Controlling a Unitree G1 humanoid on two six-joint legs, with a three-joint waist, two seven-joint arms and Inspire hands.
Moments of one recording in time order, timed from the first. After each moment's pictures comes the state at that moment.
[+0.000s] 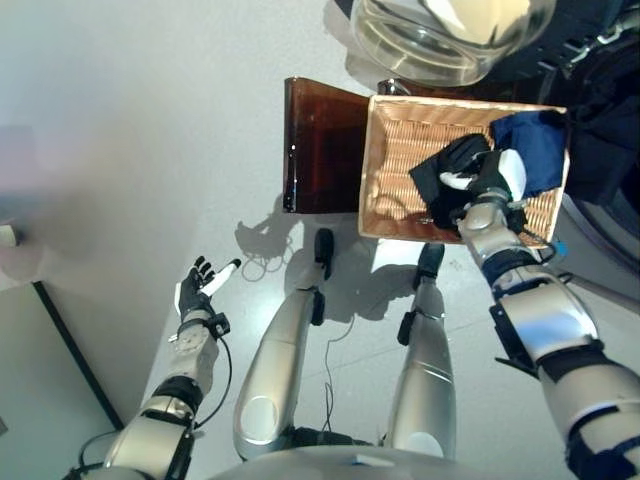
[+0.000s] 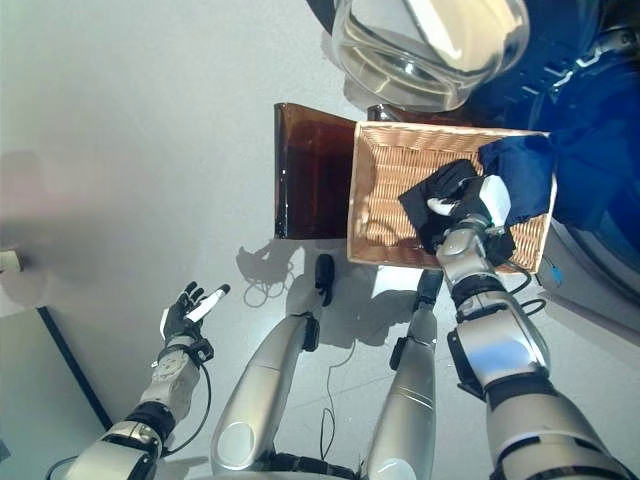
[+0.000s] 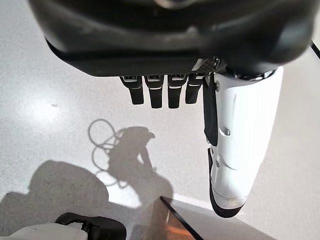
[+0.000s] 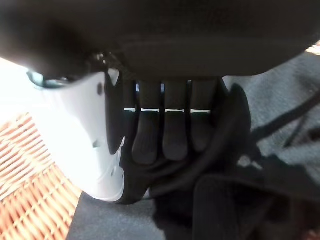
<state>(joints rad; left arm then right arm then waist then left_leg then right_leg) -0.30 0.23 -0.13 1.00 -0.60 -0.29 0.24 -0.93 -0.46 0.31 1.25 -0.01 -0.01 -0.46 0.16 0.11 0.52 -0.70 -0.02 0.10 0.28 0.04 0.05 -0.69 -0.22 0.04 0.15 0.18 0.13</state>
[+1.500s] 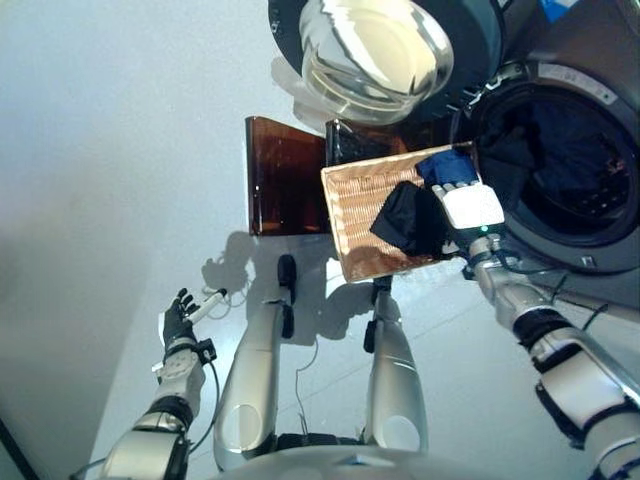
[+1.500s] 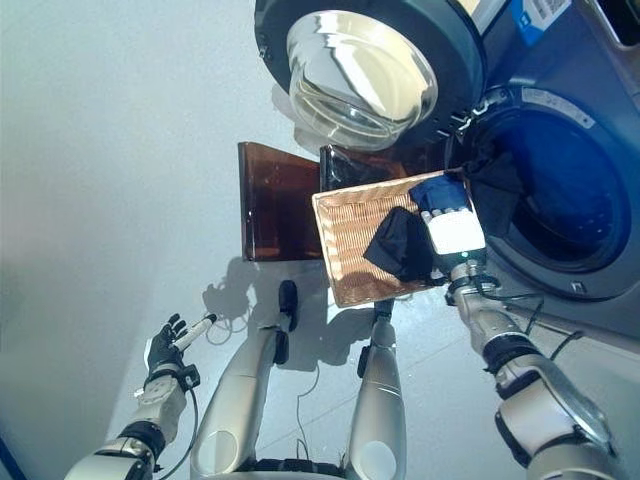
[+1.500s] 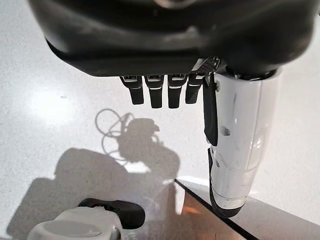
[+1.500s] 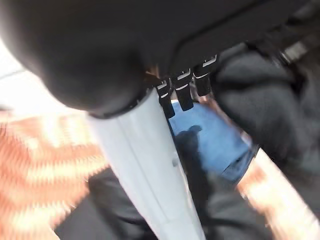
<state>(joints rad) -0.24 0.24 0.00 1.11 -0.46 -0.28 0.24 -0.66 -0.75 0.71 0.93 -1.04 0.09 -0.48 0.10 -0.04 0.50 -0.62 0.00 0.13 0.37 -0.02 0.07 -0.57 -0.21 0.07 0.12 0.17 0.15</state>
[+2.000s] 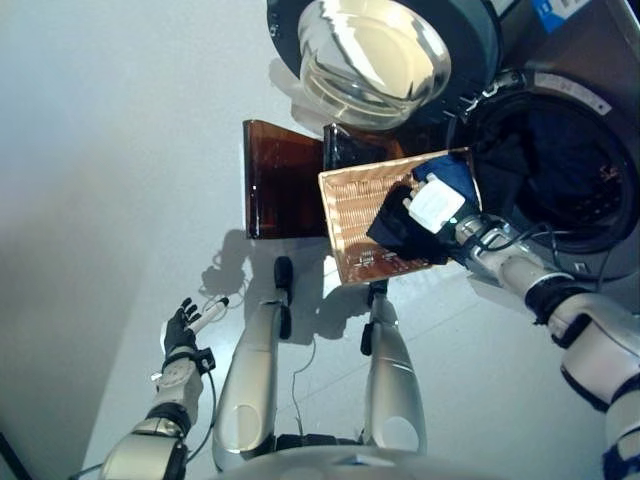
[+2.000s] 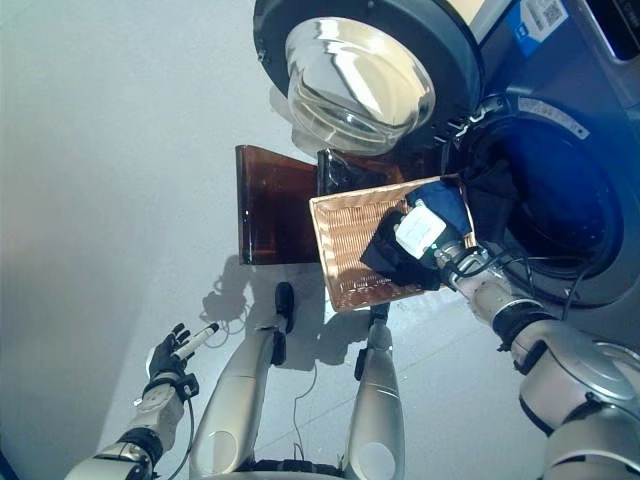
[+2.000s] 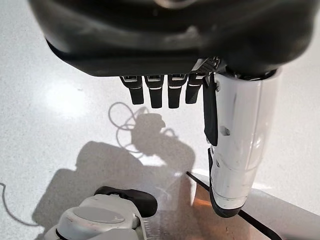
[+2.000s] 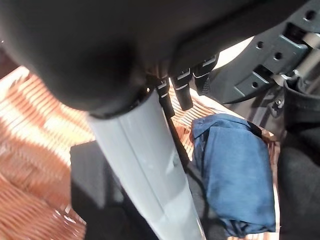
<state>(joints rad) -0.23 0.24 -0.02 1.15 -0.51 -0.27 0.20 -0.77 -0.80 0.88 0.80 -1.25 0.02 -0.33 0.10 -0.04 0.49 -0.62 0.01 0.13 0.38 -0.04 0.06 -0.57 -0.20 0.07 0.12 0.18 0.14</state>
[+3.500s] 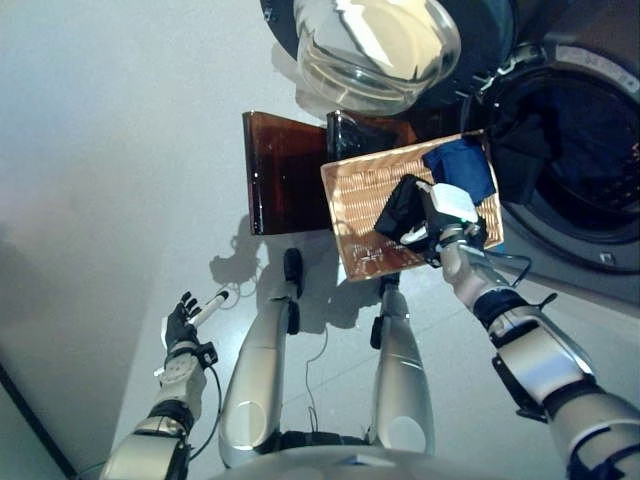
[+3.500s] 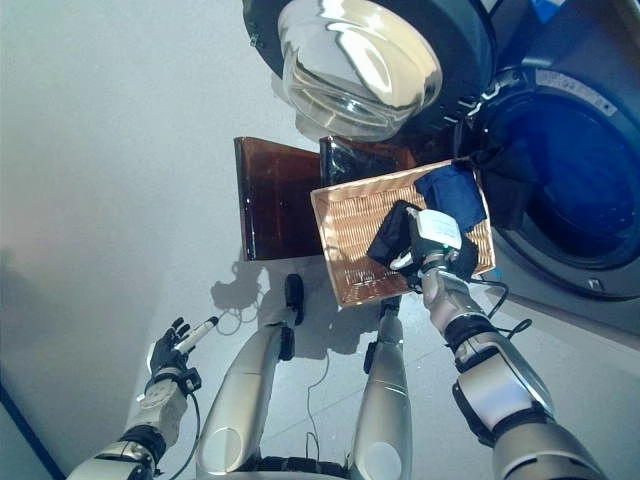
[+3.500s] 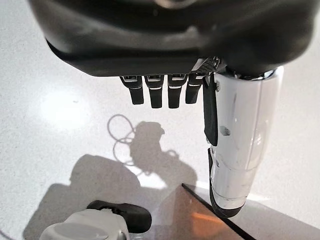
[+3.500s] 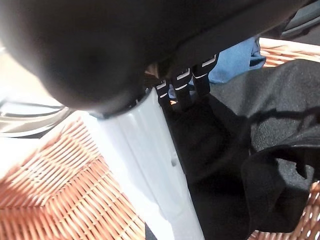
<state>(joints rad) -0.23 0.23 -0.01 1.08 -0.53 -0.27 0.22 -0.78 -0.49 0.52 1.08 -0.45 0.02 -0.35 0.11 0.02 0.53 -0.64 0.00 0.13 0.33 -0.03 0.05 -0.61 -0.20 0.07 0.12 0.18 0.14</state>
